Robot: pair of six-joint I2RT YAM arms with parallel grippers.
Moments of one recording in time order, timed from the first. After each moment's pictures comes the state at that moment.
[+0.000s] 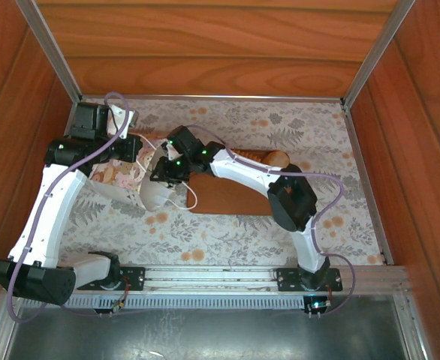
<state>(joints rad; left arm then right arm) -0.21 1.20 1.37 -0.98 0.29 -0.02 0.94 2.08 1.71 -0.45 -0.53 0.83</state>
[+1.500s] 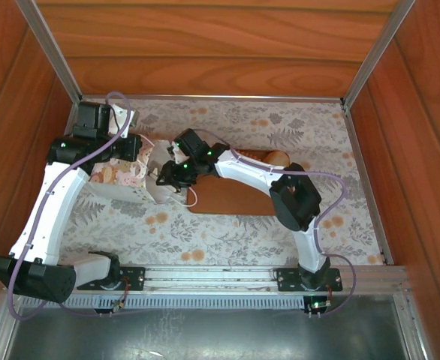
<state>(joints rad) -0.21 1.21 1.37 -0.98 0.26 -0.02 0.91 2.07 1.64 -0.46 -0.57 0.76</state>
